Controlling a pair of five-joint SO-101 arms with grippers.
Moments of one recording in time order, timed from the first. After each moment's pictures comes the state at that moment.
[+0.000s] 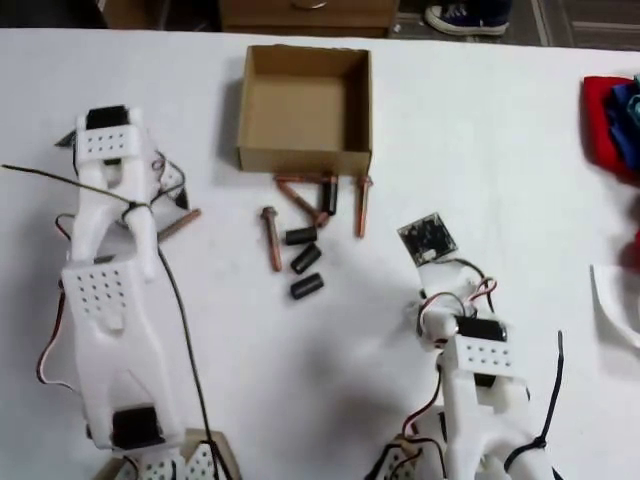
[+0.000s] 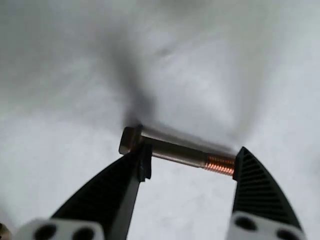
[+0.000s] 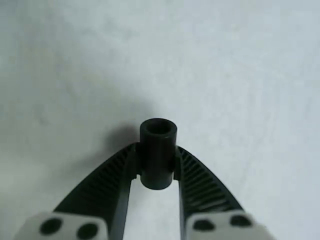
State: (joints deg) left arm -17.3 53.6 -44.0 101.5 50.2; right arm 3.2 -43.5 77.8 37.4 32.3
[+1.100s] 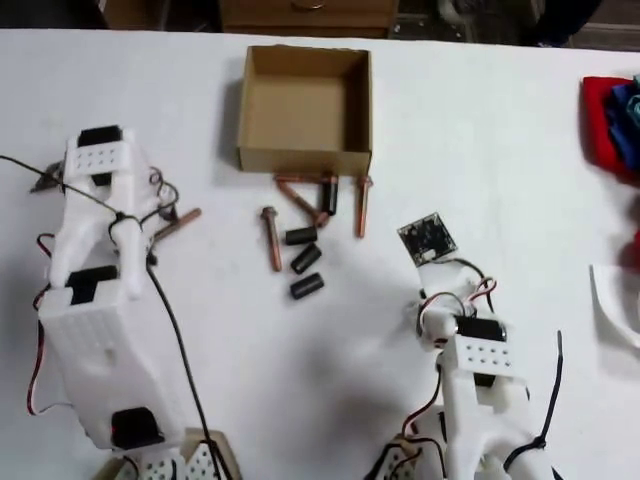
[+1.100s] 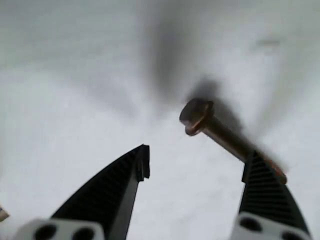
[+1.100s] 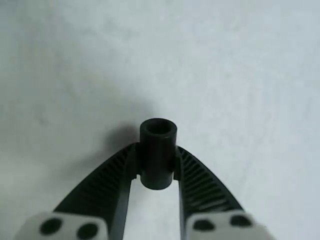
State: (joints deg) left arm -18.3 32.1 -12.4 89.8 70.5; right arm 3.2 -43.5 77.8 37.4 32.3
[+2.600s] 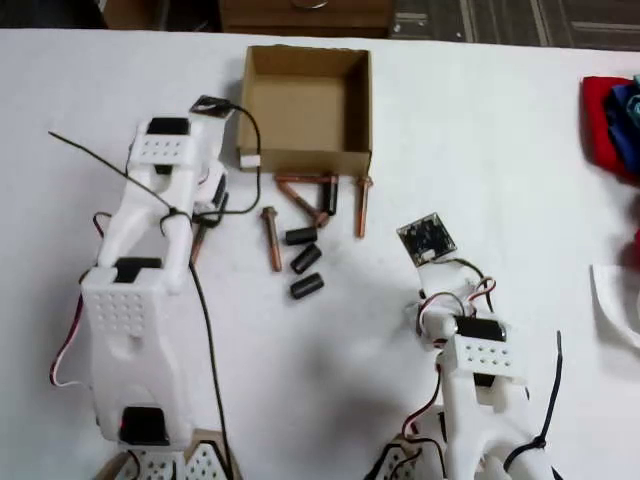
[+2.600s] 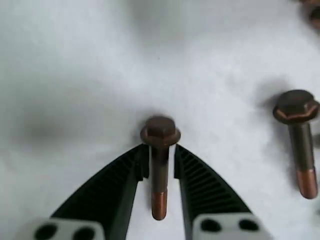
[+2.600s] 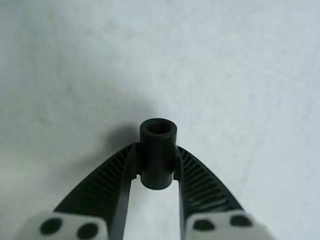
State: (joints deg) left arm -6.1 38.1 -22.0 82.7 -9.6; right arm 3.0 -43.5 77.8 37.4 32.3
